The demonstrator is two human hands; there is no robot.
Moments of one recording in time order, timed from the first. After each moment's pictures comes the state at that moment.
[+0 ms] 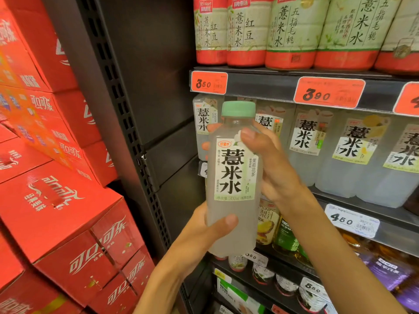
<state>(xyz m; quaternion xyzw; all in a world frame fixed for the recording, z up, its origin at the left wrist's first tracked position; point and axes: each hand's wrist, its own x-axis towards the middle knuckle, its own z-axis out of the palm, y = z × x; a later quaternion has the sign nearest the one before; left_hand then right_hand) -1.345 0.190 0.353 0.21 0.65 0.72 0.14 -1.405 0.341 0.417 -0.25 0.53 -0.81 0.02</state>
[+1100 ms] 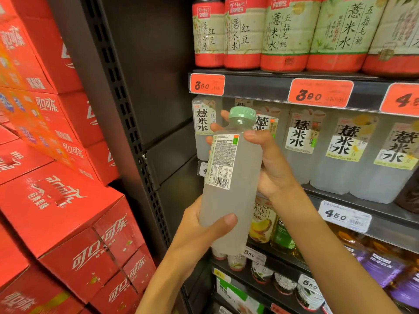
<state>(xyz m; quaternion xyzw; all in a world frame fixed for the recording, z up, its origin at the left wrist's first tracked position) -1.336 0.189 0.345 0.16 0.66 0.73 0.07 -1.408 0.338 0.414 -0.25 0.42 -0.86 0.13</state>
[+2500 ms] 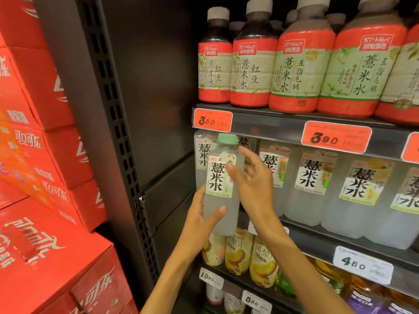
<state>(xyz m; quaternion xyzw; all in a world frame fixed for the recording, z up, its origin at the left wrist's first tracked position) -1.466 0.187 0.324 0.20 0.69 0.69 -0.06 -1.463 0.310 0.399 -0.09 0.69 -0.67 -0.28</state>
